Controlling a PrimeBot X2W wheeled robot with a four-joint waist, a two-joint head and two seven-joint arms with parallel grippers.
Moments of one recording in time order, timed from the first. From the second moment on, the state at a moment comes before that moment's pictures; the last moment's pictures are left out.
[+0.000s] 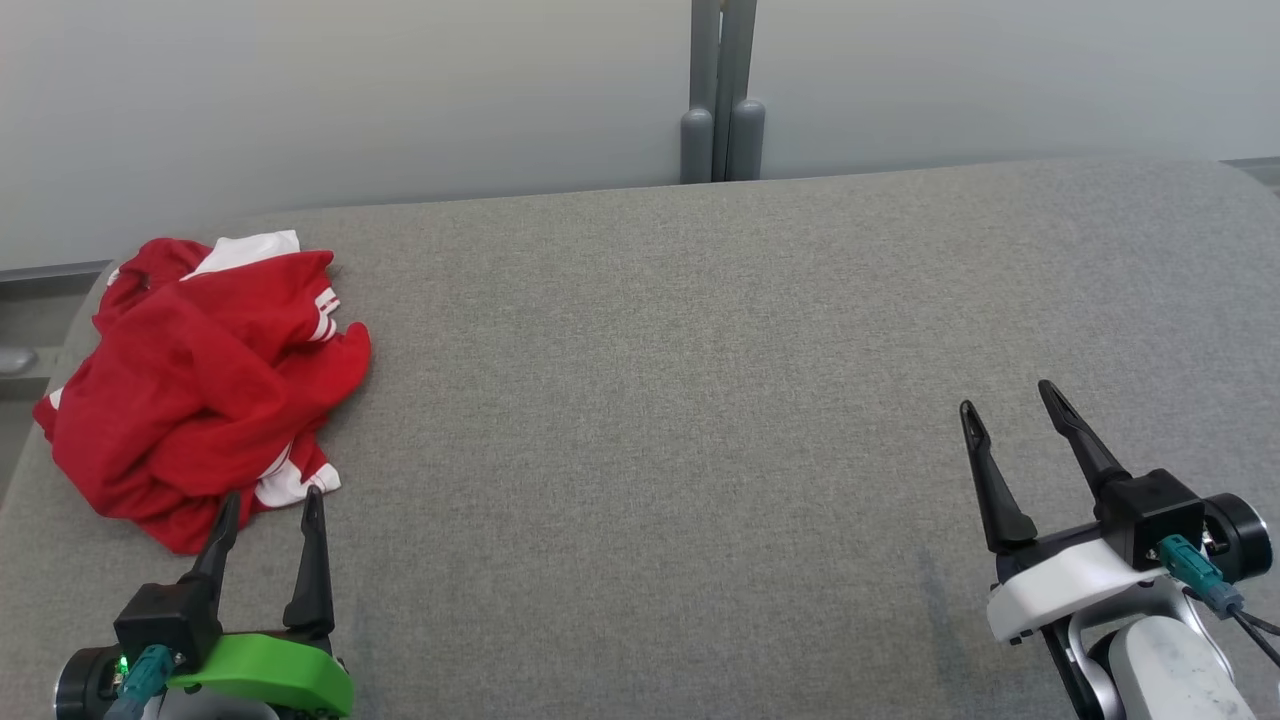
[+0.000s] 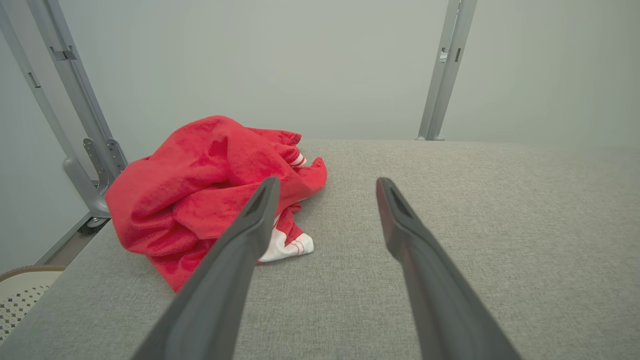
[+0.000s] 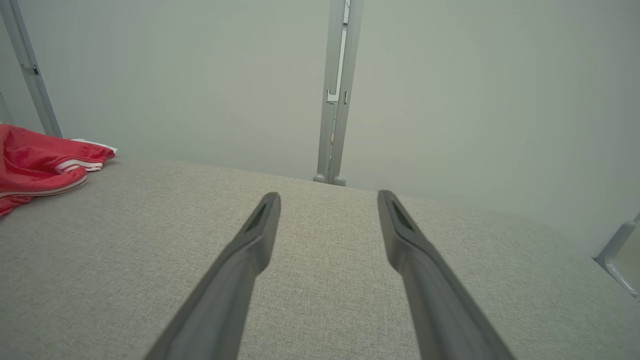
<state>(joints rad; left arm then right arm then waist) -0.04 0.13 0.03 0.28 -0.20 -0.13 -0.25 -0.10 -0.16 0.06 0.16 0.07 0.13 -0.25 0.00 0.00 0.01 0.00</state>
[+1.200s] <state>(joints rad) -0.05 0.13 0.02 0.32 -0.21 -0.13 -0.26 -0.09 -0.15 0.05 0.20 0.07 0.13 -0.26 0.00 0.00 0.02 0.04</state>
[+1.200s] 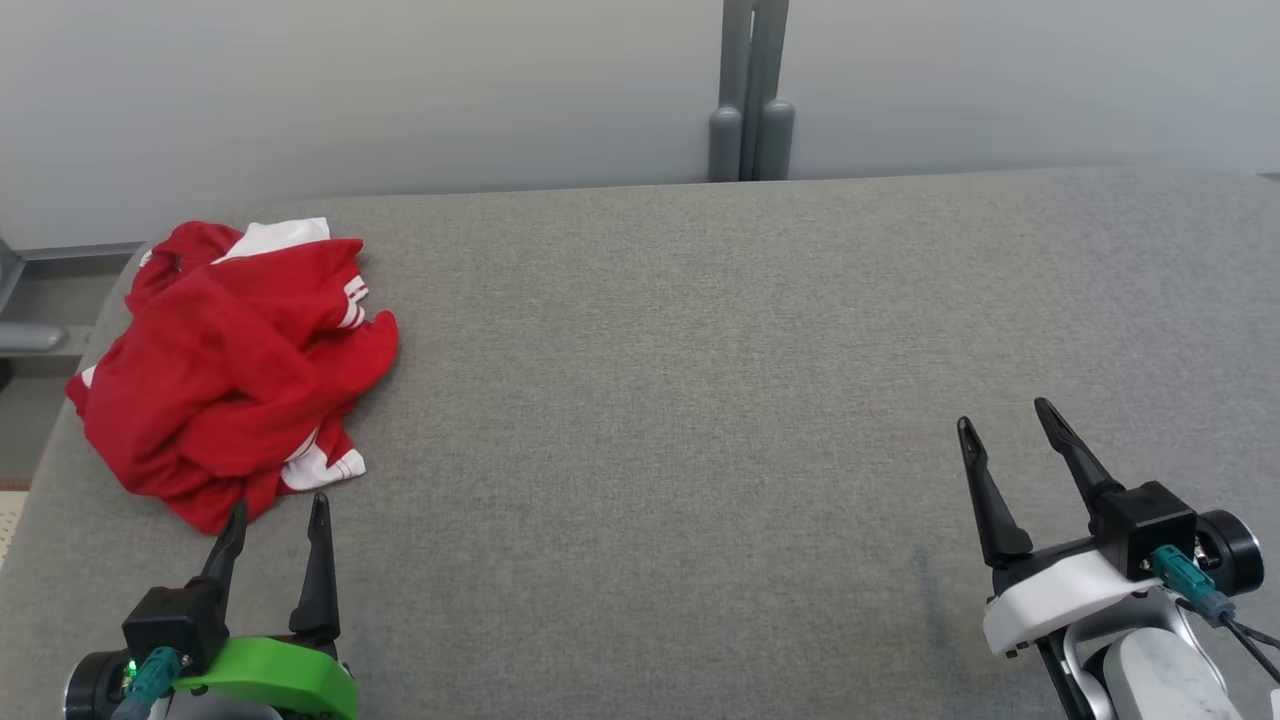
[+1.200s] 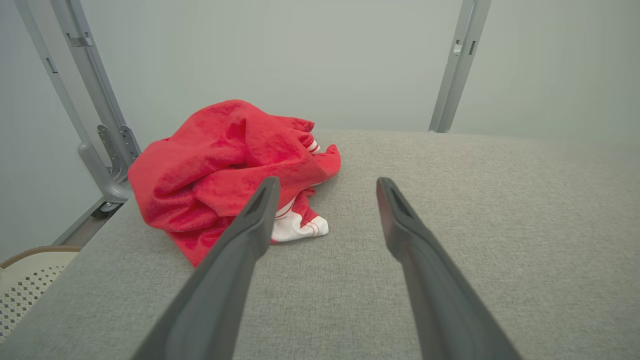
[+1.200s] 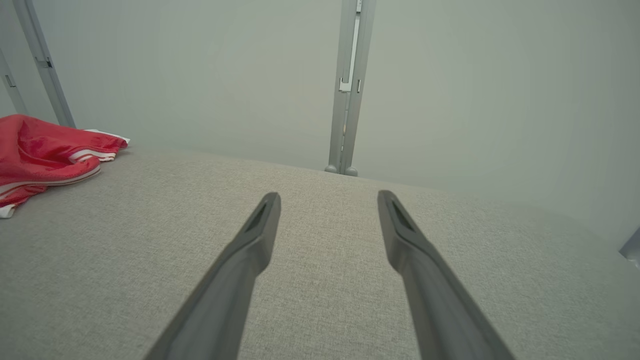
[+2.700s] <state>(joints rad) -0.66 0.27 -0.27 0.68 -0.47 -0.13 0.05 -0.34 -0.28 0.30 0.18 0.10 0.13 -0.26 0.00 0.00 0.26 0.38</state>
